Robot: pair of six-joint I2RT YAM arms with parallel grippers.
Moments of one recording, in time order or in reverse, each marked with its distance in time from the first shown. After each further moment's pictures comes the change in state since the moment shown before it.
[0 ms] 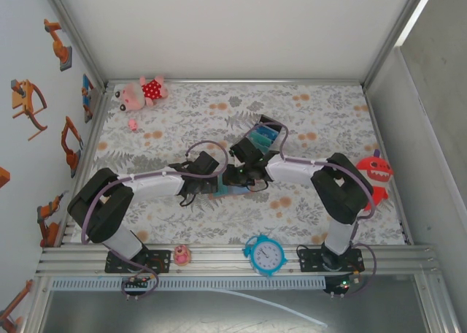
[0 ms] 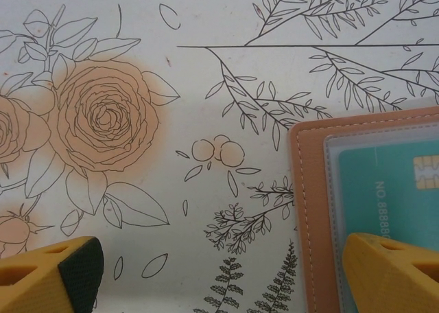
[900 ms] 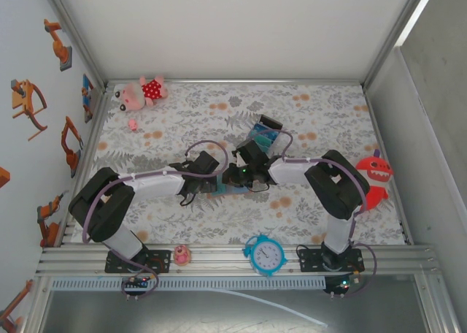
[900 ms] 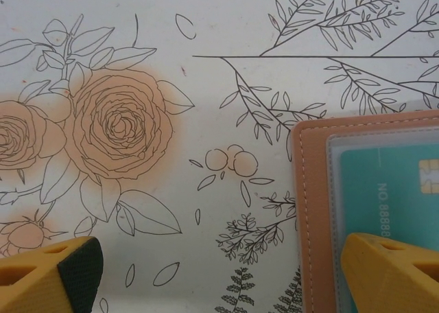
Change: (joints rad) left arm 0.001 0.010 0.005 -0.004 -0.016 -0.004; right arm -0.050 0.040 -0.109 0.282 -0.162 0.135
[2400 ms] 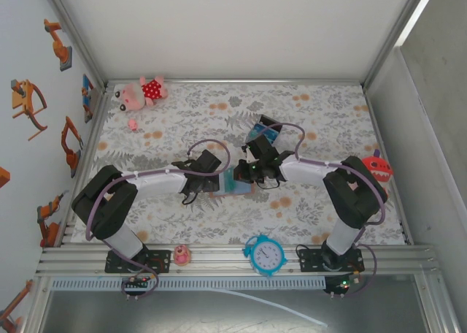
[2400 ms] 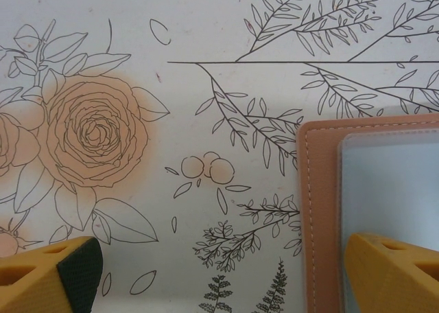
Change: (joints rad) left arm -0.002 0.026 0.029 -0.004 0.004 -0.003; right arm -0.057 -0.138 -0.003 -0.207 0.087 -0.137
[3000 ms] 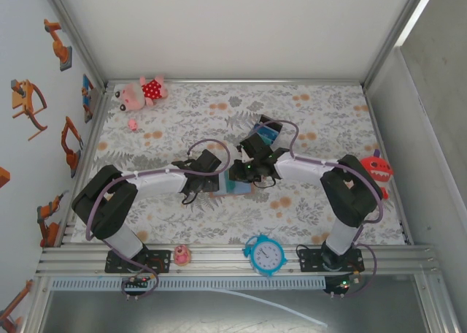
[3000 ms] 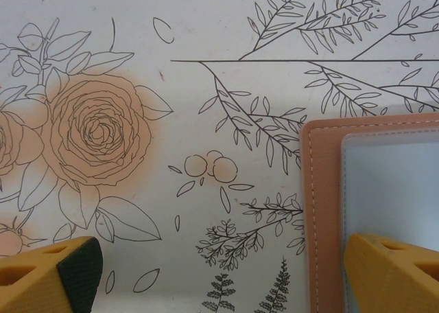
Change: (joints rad) left arm 0.000 0.001 0.005 -0.010 0.000 0.000; right arm 0.040 0.029 0.071 -0.080 0.043 -0.030
